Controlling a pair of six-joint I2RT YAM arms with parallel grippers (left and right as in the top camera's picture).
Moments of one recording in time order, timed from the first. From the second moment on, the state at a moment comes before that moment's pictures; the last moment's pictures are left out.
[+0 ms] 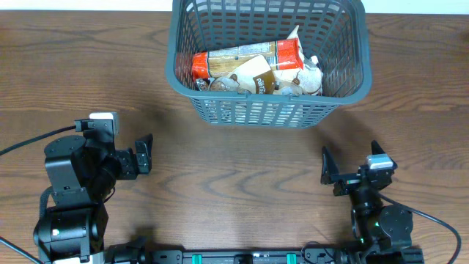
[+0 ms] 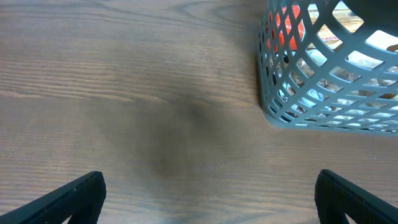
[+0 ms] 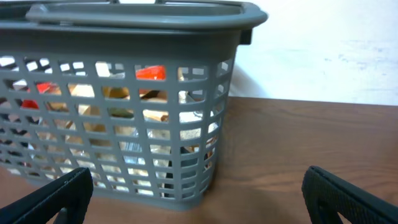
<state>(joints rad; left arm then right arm) 0.11 0.73 0.84 -0.79 0.19 0.01 0.10 0.06 0.18 -0.20 -0.02 0.02</state>
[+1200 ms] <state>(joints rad) 0.11 0.73 0.84 -0.79 0.19 0.01 0.10 0.01 0.07 -0.22 0.00 -0.06</state>
